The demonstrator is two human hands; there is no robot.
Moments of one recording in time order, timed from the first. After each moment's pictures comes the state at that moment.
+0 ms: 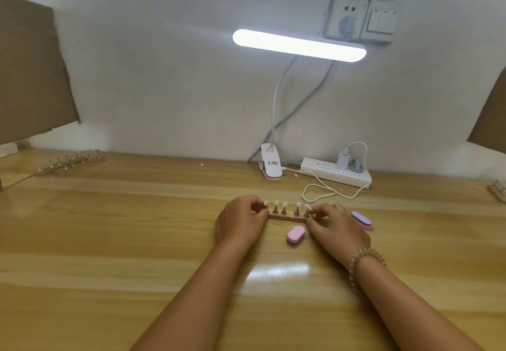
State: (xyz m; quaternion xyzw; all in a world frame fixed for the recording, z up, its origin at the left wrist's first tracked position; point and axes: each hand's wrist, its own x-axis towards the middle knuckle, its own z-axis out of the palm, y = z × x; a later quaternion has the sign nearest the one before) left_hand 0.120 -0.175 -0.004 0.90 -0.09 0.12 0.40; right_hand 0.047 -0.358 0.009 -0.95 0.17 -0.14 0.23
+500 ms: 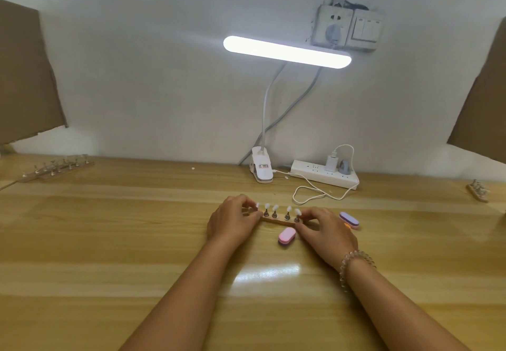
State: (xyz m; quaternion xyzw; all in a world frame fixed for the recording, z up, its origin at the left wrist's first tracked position) left_hand 0.126 -0.172 0.000 0.91 -0.12 0.08 0.39; right_hand 0.041 -0.356 0.007 -0.94 0.14 -0.17 0.26
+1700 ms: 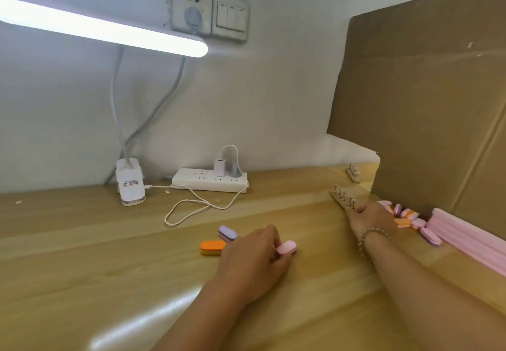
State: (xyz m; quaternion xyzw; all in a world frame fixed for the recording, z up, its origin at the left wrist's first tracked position) left_hand 0.041 -0.391 0.000 0.85 -0.46 0.04 0.27; right_hand -0.030 -0.650 0.019 -0.79 0.53 -0.27 0.17
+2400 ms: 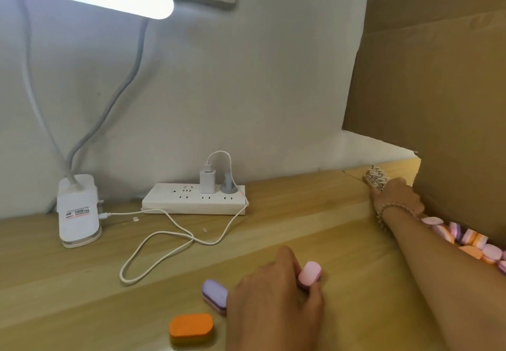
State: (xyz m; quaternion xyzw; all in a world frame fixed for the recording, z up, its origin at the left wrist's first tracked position) left_hand 0.067 -0.448 -0.005 0.91 -0.32 0.01 0.27; right_hand 0.068 -0.779 0.013 -0.75 0.59 -0.27 0.10
